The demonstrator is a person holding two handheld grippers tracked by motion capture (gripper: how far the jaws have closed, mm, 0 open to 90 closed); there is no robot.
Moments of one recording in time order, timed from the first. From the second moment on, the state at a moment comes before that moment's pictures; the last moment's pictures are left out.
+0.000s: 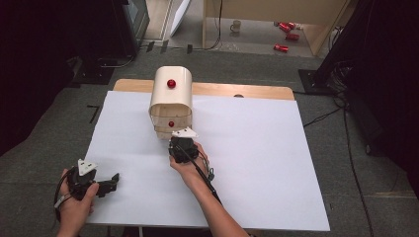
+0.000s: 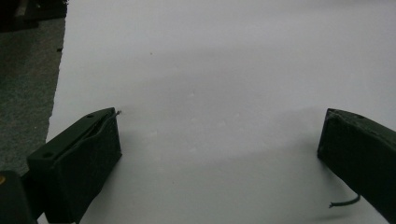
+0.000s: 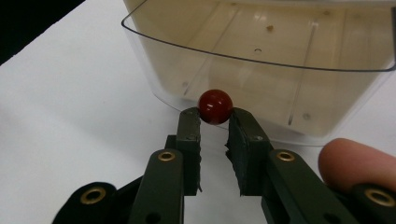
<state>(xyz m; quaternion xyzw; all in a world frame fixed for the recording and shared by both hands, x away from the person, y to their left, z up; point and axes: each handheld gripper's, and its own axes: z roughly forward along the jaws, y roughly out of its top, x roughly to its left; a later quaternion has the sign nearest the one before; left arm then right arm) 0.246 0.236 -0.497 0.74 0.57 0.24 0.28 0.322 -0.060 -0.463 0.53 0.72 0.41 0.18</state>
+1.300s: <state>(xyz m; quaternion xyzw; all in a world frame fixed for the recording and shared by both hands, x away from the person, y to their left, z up) 0.246 0.236 -0.497 0.74 0.57 0.24 0.28 0.314 -0.109 -0.453 0.50 0.75 0.41 0.16</state>
